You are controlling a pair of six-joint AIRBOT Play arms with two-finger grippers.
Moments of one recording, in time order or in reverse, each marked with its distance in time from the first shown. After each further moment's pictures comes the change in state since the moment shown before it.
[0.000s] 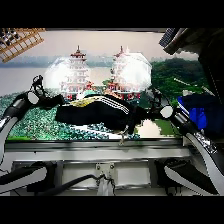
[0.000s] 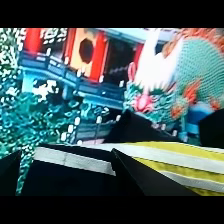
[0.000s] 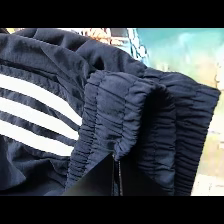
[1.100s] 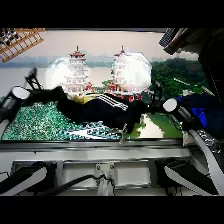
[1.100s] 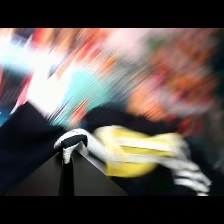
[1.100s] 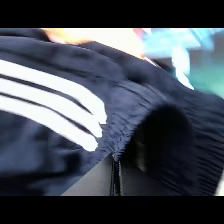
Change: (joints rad) left arm 0.010 0.177 0.076 -0.359 -0.074 0.155; right arm 0.000 0.015 0.180 0.024 0.103 -0.043
